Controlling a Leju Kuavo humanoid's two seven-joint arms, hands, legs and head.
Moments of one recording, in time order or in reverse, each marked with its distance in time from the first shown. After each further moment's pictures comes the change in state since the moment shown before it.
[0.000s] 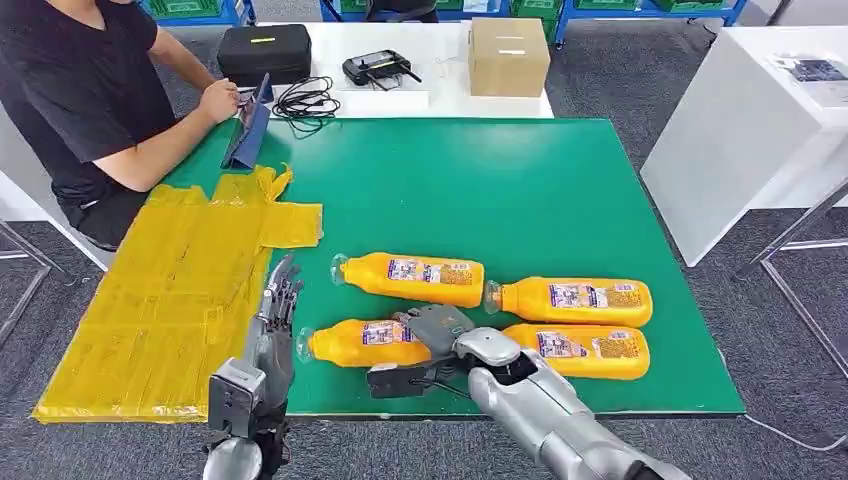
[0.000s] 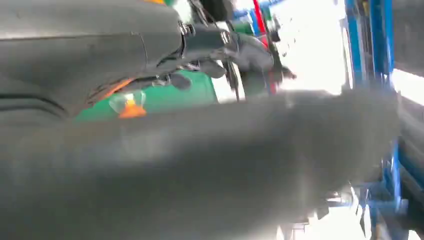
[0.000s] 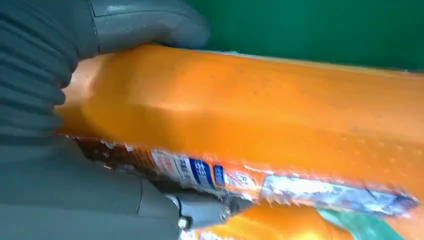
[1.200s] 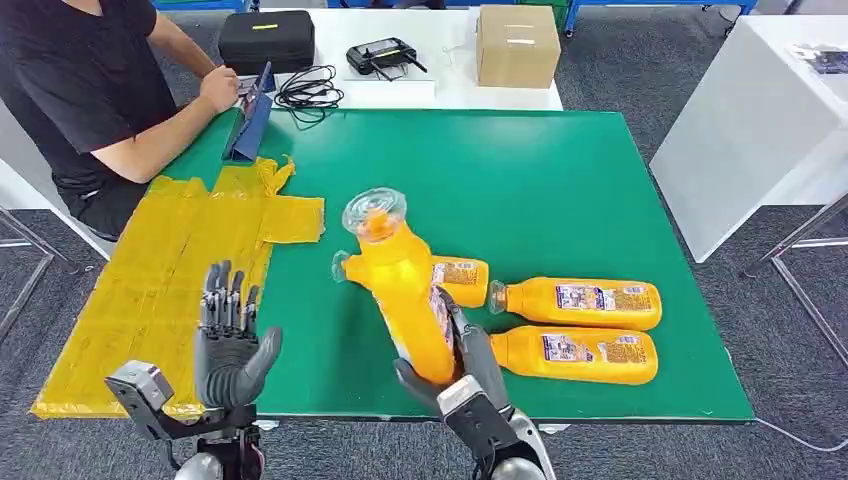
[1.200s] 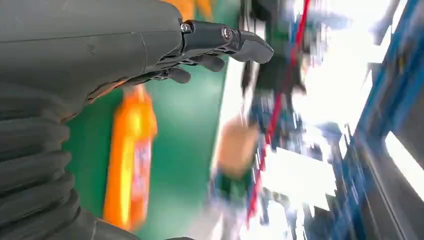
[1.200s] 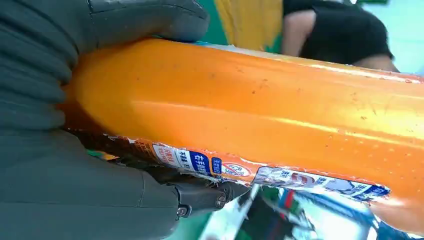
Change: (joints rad) left arm 0.071 -0.016 0.039 -0.111 0.354 -0.217 0.097; right arm 0.620 0.094 -0.519 -0.878 -0.368 -0.119 -0.245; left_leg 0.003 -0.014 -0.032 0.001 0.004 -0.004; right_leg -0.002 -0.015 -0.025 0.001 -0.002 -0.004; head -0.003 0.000
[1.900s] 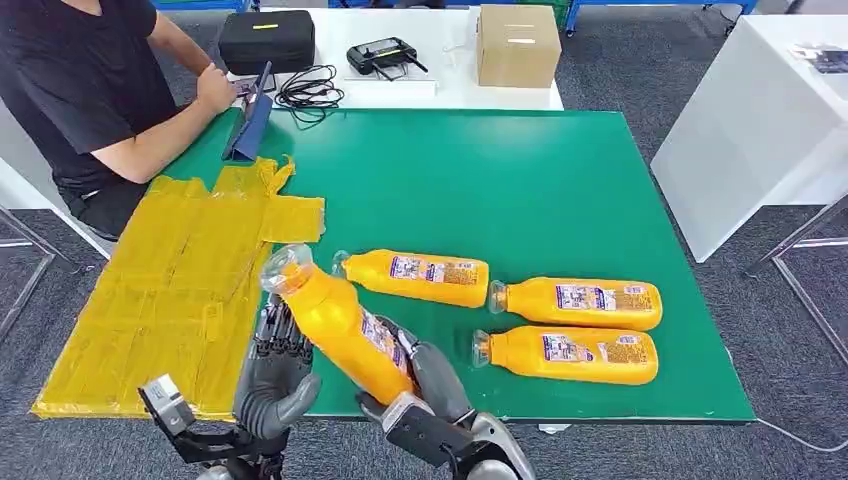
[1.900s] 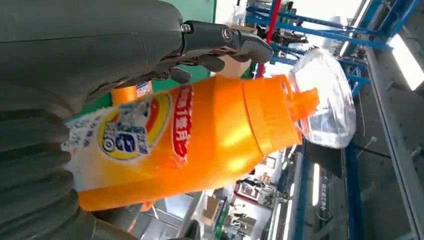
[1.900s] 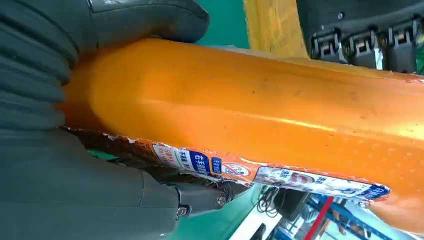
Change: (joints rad) left arm 0.044 0.000 -0.080 0.000 0.015 -0.264 0.001; right arm -0.055 -0.005 0.109 0.125 0.099 0.060 0.046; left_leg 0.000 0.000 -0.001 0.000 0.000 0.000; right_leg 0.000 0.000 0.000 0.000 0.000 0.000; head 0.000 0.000
